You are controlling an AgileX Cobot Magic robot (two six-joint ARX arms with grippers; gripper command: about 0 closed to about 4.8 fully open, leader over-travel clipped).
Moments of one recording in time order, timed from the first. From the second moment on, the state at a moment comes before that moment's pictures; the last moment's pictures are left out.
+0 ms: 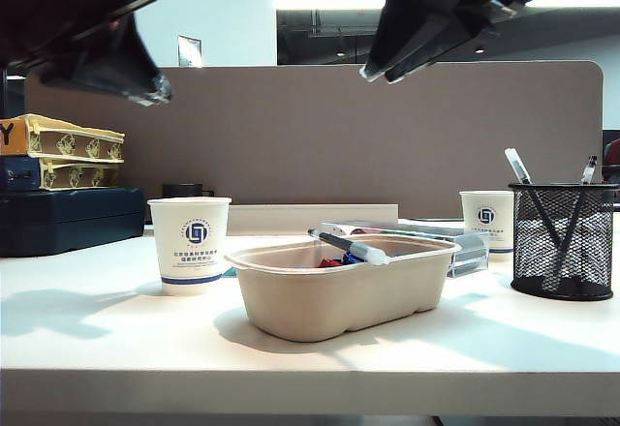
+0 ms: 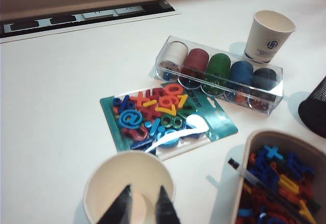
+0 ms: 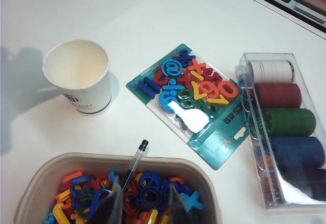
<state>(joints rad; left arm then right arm) -0.43 1.08 0.66 0.06 0.11 -0.03 0.65 1.24 0.95 -0.26 -0.02 -0.08</state>
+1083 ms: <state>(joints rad) -0.43 1.18 0.74 0.00 0.11 -0.03 0.80 1.41 1.02 -0.43 0.03 0.05</state>
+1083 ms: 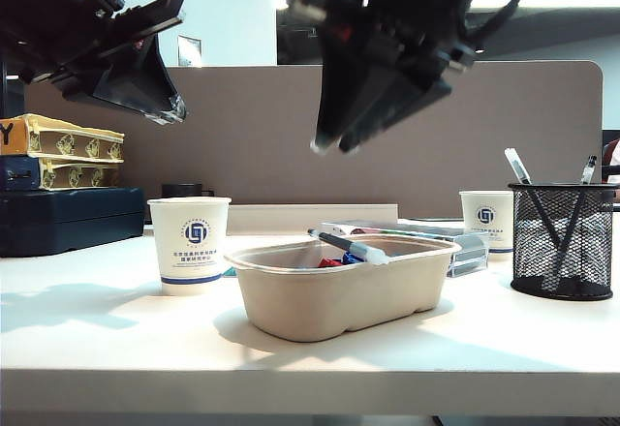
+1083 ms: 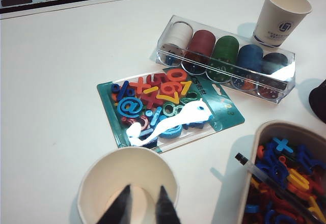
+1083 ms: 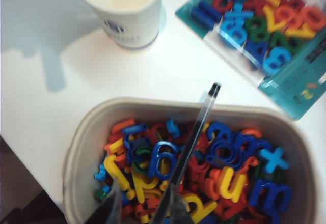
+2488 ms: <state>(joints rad) -0.43 1.18 0.74 -0.04 0.11 -0.03 0.80 1.58 1.13 -0.49 0.13 0.14</state>
